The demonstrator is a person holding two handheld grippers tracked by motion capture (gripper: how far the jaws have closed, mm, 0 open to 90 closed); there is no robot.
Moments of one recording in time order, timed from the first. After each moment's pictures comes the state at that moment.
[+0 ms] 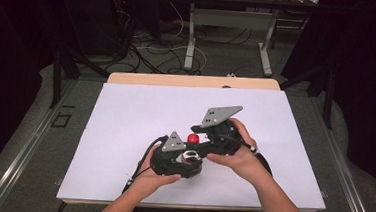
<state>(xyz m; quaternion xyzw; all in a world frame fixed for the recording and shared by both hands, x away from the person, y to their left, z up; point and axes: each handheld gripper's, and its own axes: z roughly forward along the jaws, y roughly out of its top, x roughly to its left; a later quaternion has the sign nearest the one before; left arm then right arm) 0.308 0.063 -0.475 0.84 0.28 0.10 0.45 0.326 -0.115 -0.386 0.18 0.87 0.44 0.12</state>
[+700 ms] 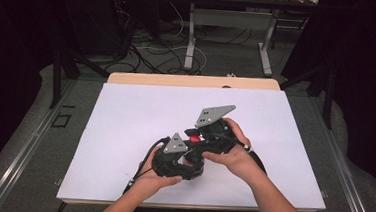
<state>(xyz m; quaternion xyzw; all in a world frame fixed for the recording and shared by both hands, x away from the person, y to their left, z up) 0.305 0.058 -0.477 0.85 0.27 0.10 0.45 0.336 -0.105 -0.394 0.16 0.88 0.44 0.10</state>
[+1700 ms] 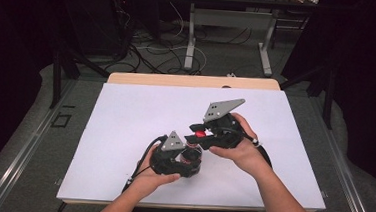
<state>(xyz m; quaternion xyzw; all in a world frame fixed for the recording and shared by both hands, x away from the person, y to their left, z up) 0.312 0.065 -0.481 0.84 0.28 0.11 0.45 0.343 -0.121 -0.383 0.16 0.87 0.45 0.09</state>
